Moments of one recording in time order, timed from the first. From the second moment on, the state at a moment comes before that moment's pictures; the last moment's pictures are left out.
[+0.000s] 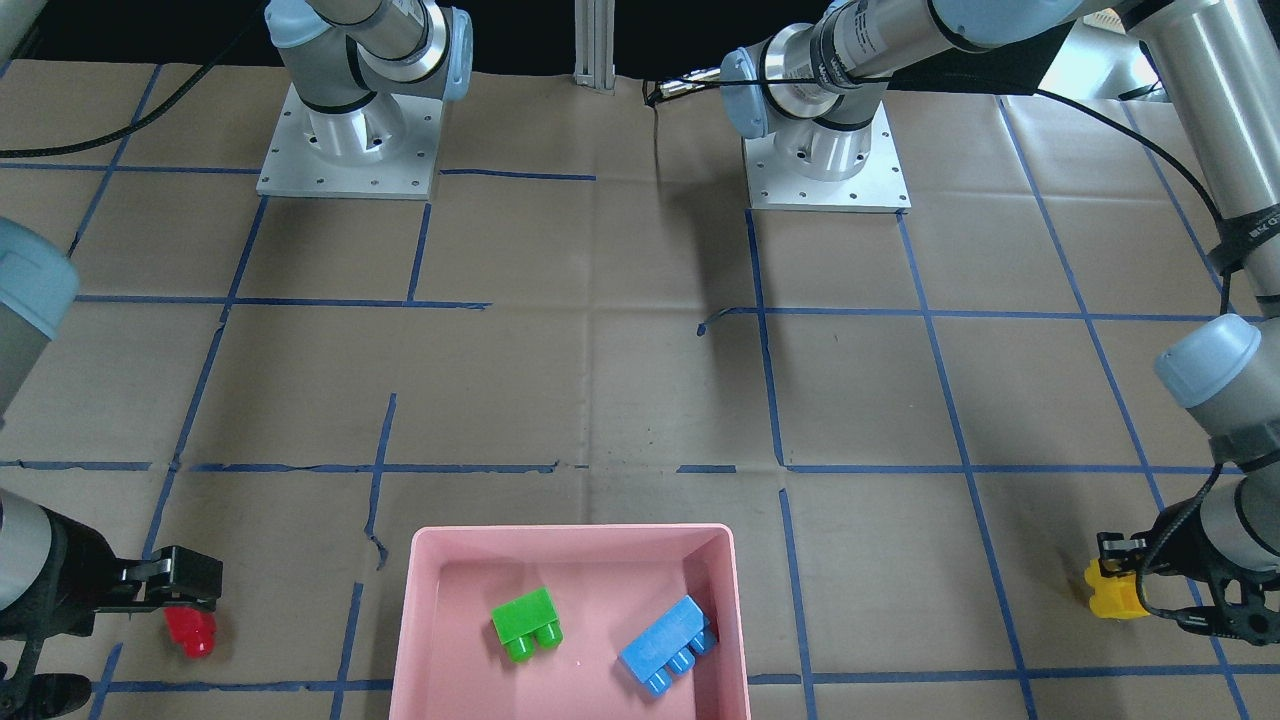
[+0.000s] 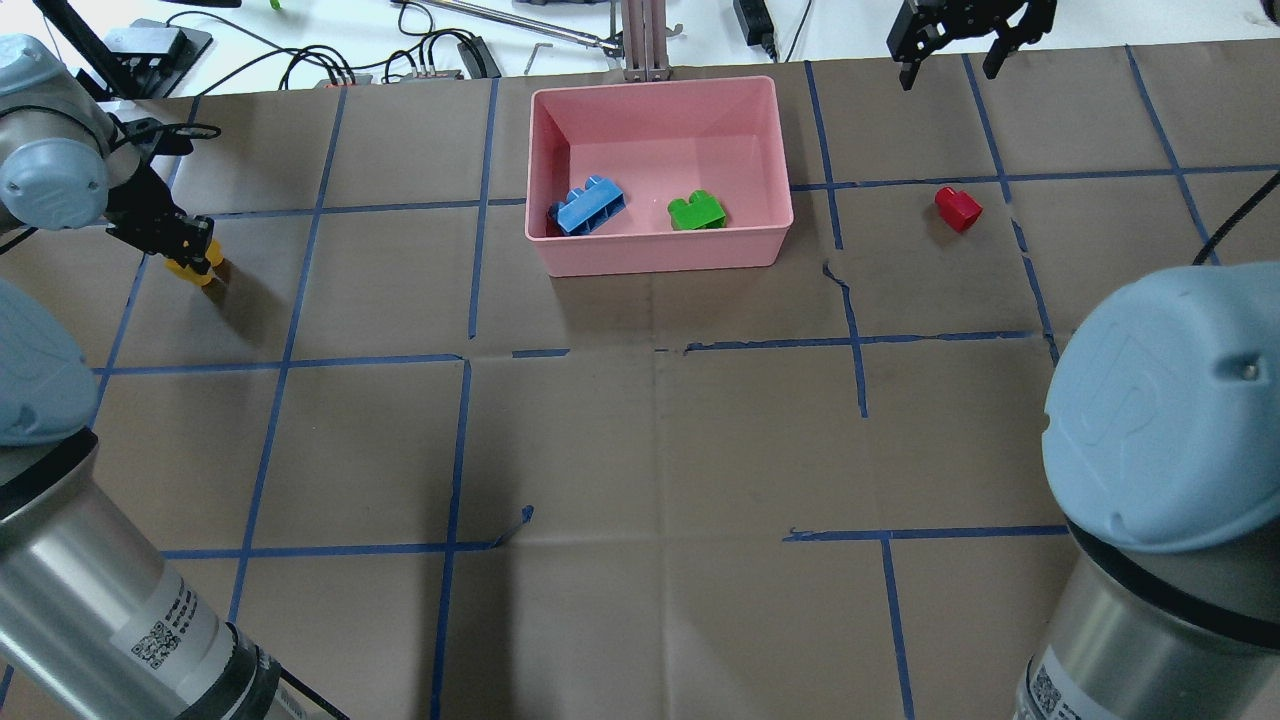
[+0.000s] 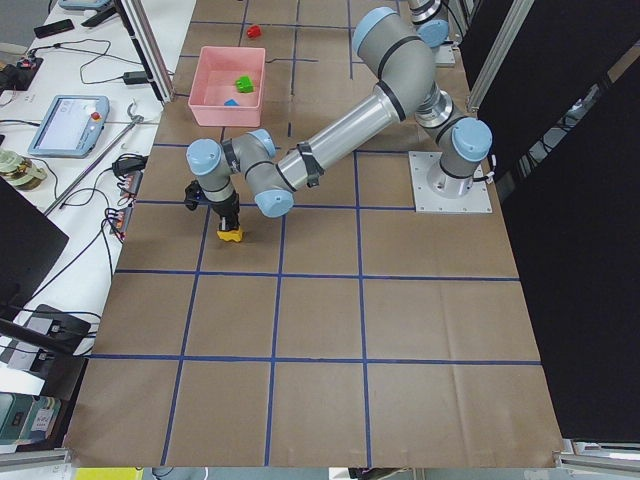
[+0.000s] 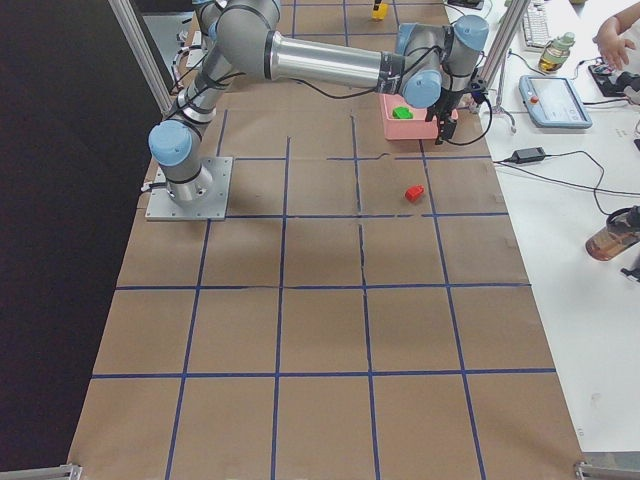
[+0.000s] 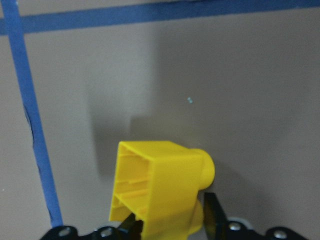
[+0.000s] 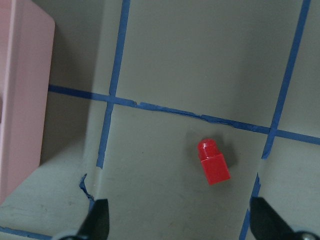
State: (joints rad) left arm -1.15 -2.22 -1.33 -1.17 1.59 0.58; right arm 1.43 -0.91 1.00 -1.65 -1.56 -0.38
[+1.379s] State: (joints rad) left arm -1.70 -2.22 -1.17 -1.08 1.40 0.50; right arm 1.40 -0.69 1.03 -1.71 -1.62 -0.55
